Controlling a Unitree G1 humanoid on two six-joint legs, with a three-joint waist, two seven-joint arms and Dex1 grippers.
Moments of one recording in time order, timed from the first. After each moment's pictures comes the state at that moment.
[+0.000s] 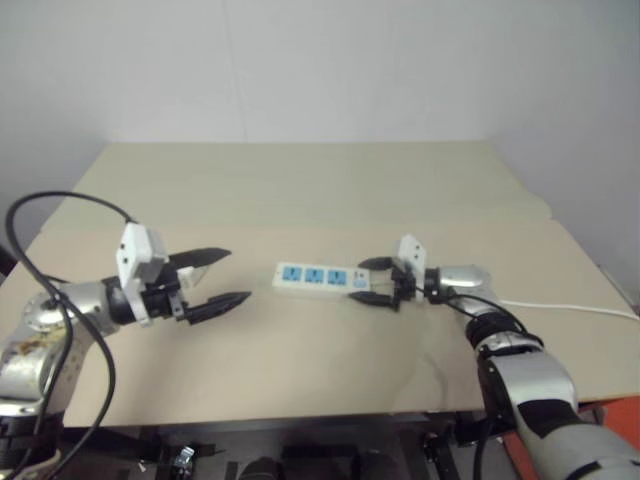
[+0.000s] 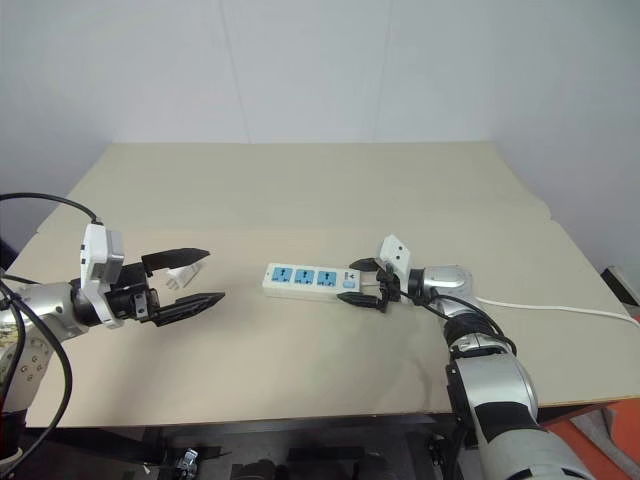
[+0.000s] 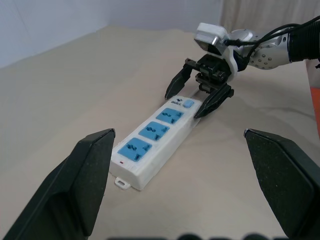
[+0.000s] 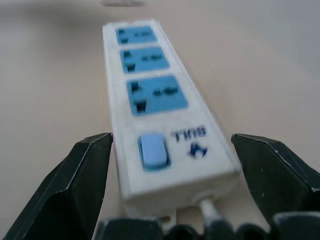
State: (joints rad) left arm -0.24 0.83 0.28 -0.27 -0.67 0.46 -1.05; right arm -0.97 -0.37 0.03 1.23 0.06 -0.38 1.26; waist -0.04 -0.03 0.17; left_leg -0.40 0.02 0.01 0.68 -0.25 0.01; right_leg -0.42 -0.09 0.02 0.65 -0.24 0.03
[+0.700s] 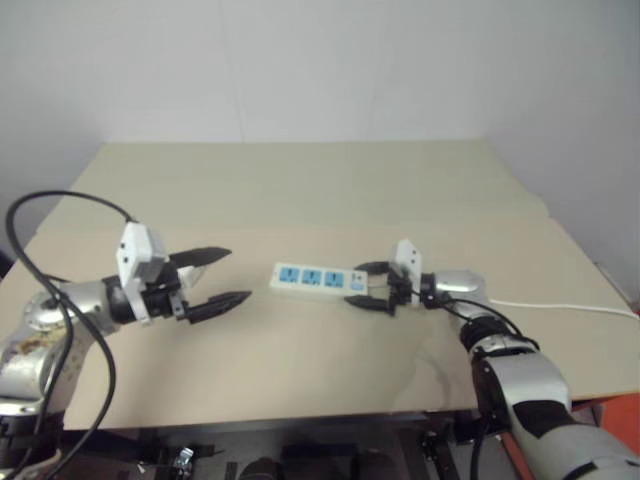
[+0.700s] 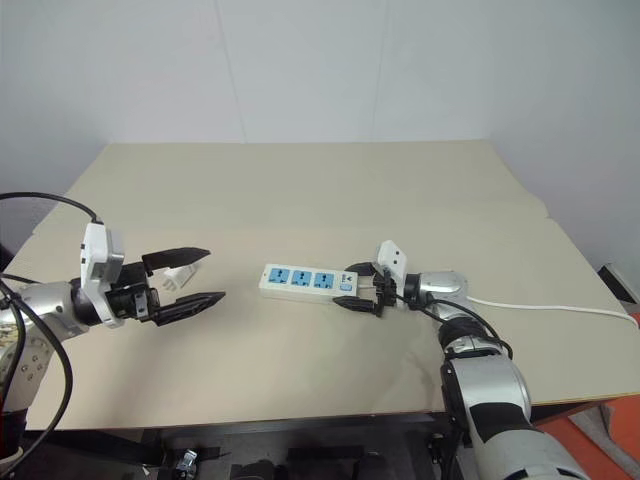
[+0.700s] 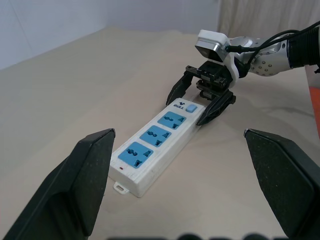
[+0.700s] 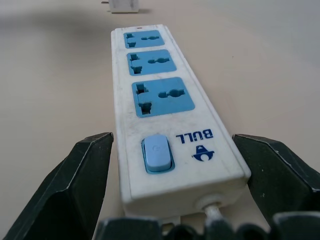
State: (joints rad) left arm -0.24 0.83 0.28 -0.27 -0.67 0.46 -1.05; right arm -0.97 -0.34 -0.01 1.24 0.06 -0.44 1.28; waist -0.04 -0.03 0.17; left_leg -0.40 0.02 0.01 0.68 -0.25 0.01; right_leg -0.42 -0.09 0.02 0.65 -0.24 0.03
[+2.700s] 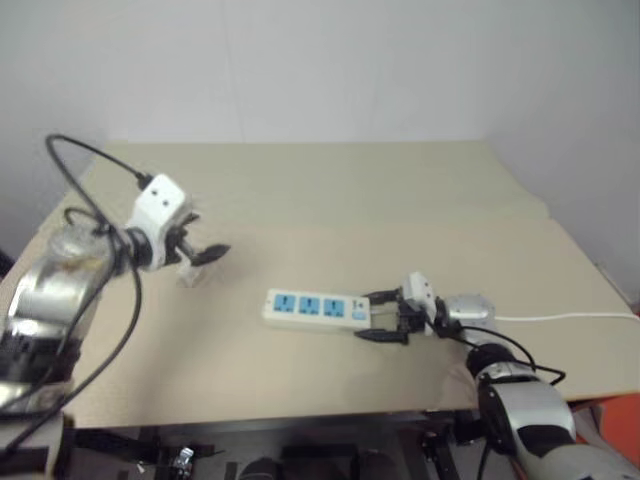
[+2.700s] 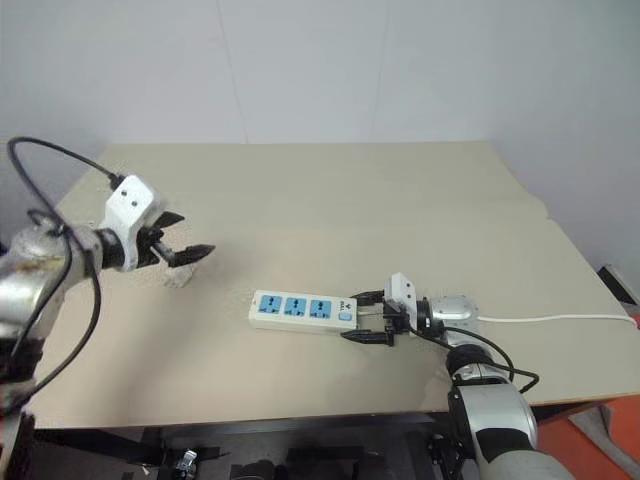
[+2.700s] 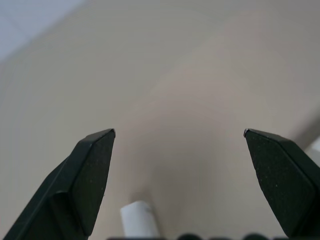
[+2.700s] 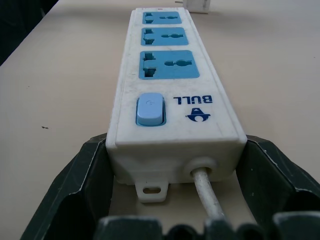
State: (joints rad) left arm -0.81 0.92 -0.08 0.09 -0.29 0.84 -0.80; right arm -0.82 -0.34 -0.04 1.18 0.12 -0.58 1.54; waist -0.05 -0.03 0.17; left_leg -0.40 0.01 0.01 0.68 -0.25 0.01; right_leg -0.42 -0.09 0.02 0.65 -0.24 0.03
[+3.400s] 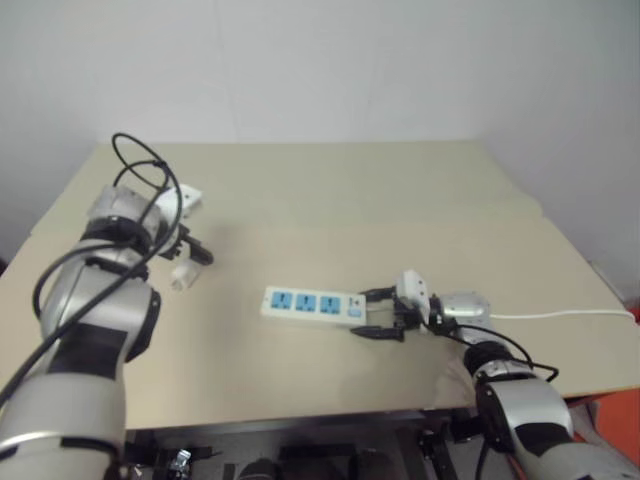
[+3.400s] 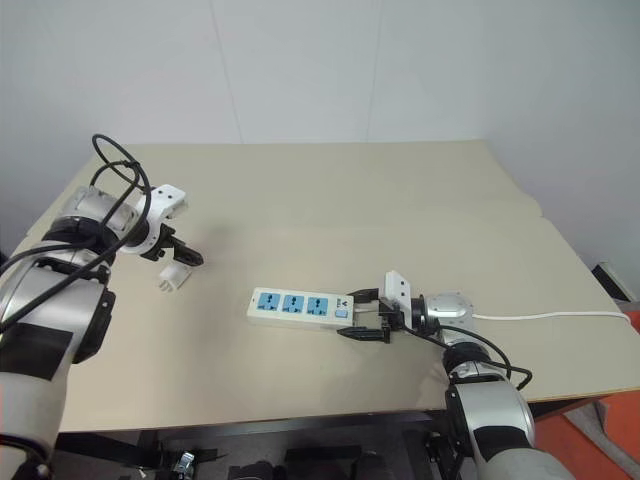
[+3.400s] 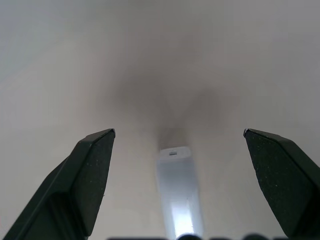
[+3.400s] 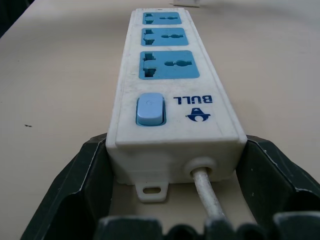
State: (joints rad) left arm -1.41 0.63 -0.39 1.33 0.17 0.68 -0.95; right arm -0.83 -0.34 -0.02 1.18 0.08 -0.58 1.46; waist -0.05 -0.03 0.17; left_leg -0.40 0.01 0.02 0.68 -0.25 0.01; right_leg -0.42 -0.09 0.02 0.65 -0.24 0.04
